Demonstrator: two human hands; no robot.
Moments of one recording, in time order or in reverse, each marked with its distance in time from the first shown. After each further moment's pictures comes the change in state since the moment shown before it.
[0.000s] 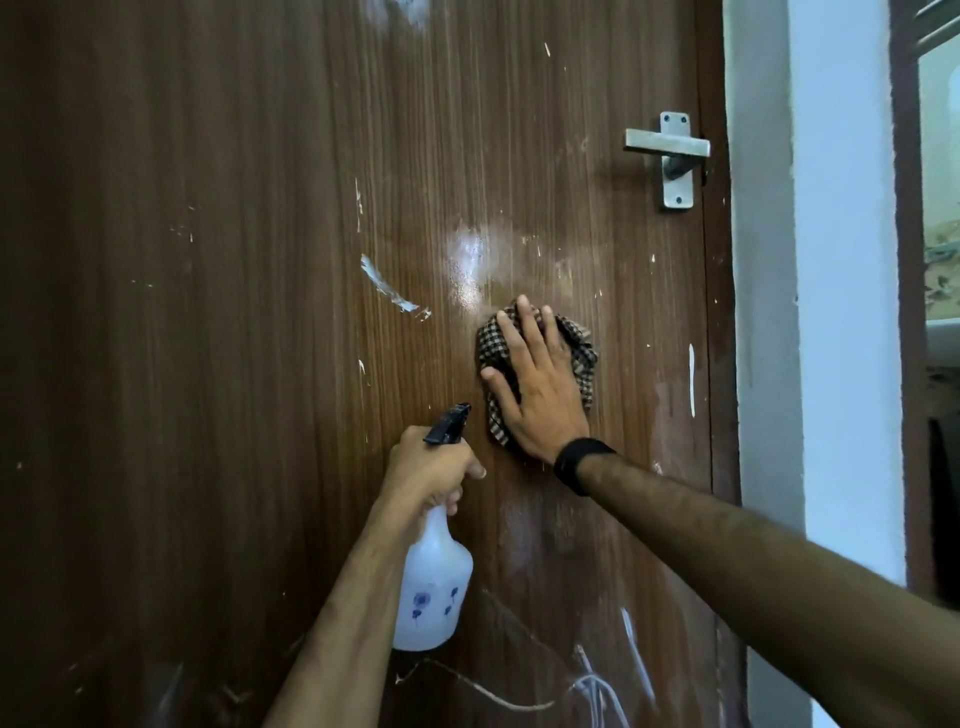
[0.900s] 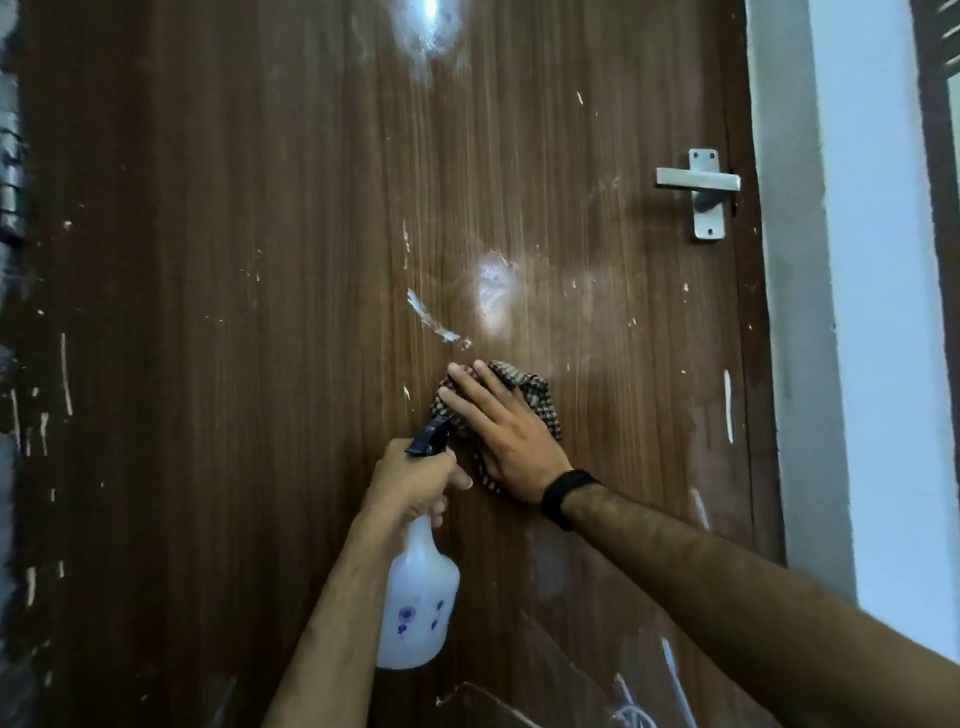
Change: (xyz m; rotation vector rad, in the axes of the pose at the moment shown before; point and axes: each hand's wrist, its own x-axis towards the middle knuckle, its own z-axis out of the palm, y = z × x) left_hand -0.006 0.010 -0.059 -0.034 0.039 -0.013; right_hand 0.001 -0.047 0.029 0.065 -0.116 -0.447
